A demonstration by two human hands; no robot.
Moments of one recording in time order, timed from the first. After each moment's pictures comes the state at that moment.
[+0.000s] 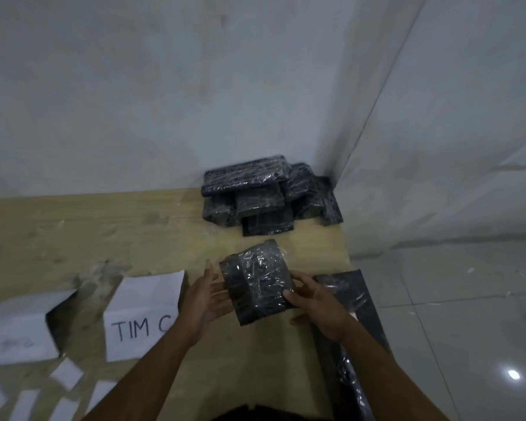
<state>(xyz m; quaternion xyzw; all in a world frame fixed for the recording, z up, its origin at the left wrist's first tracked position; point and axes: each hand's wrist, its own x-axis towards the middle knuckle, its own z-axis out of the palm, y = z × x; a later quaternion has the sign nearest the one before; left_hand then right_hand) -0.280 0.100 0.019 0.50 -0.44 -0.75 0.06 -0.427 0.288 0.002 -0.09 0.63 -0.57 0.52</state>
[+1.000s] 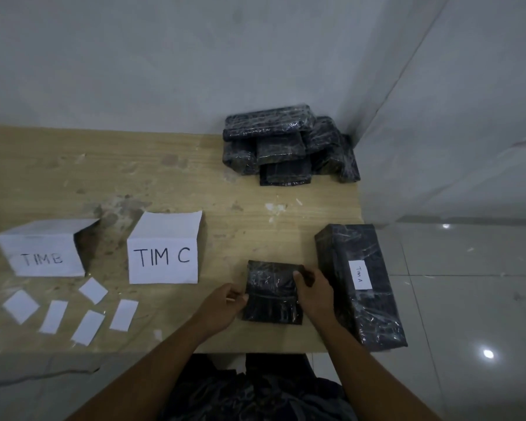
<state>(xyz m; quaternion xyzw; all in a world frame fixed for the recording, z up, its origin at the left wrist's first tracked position) -0.172 0.166 -0.047 0.43 -0.69 -0.57 -0.13 -0.331 0.315 -0.066 -0.07 0.87 -0.40 0.27</state>
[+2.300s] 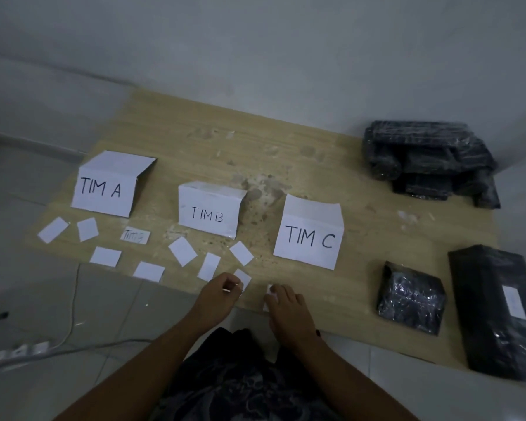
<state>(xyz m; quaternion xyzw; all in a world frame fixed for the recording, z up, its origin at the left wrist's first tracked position) 0.103 0.011 -0.055 0.52 -0.66 -0.55 0.01 -0.042 0.144 -0.097 -0.62 0.76 0.01 0.17</state>
